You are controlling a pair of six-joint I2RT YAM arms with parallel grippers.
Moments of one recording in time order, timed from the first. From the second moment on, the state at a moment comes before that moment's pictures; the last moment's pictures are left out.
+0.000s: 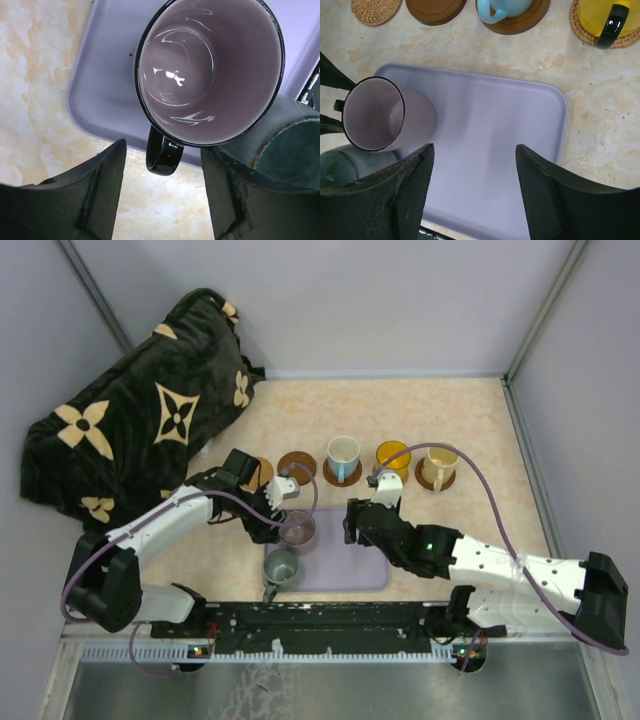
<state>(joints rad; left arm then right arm) -0.50 1.33 0.84 -0.65 0.46 0.53 1.14 1.00 0.69 -0.38 0.61 0.74</state>
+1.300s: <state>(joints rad) -0.53 1.43 0.89 -0.62 0.55 0.44 1.14 1.00 0.69 -0.39 0.62 0.75</state>
